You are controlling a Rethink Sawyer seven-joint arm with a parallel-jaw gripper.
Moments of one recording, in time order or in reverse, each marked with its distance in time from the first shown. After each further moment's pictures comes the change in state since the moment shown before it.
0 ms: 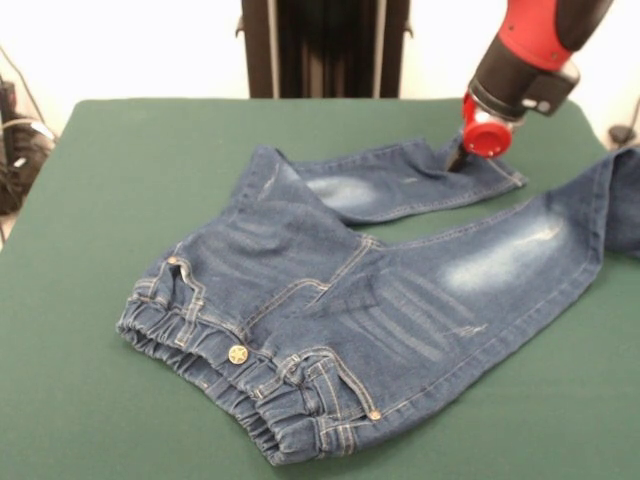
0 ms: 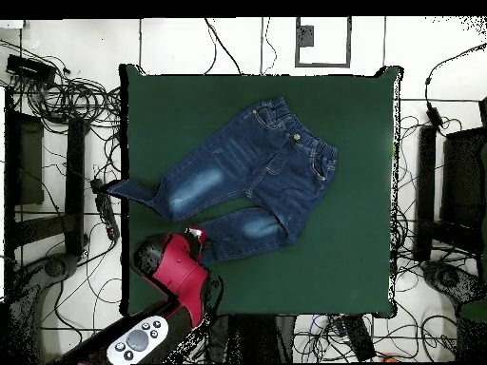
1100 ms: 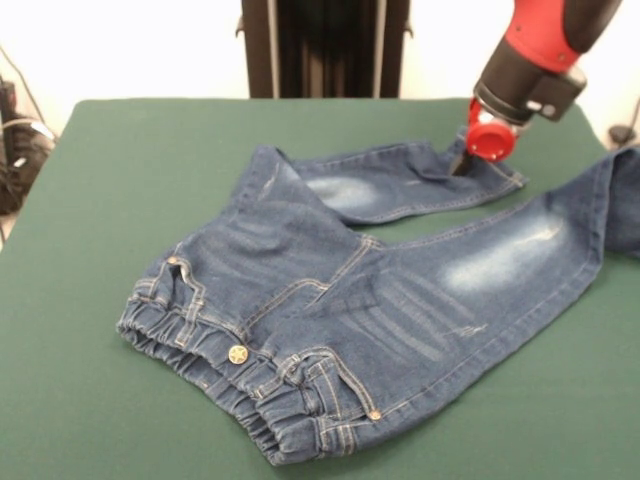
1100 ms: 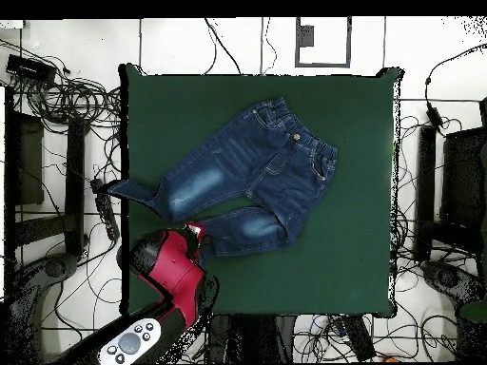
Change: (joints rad) arm 0.041 0.037 -0.031 -0.021 0.068 -0.017 0.080
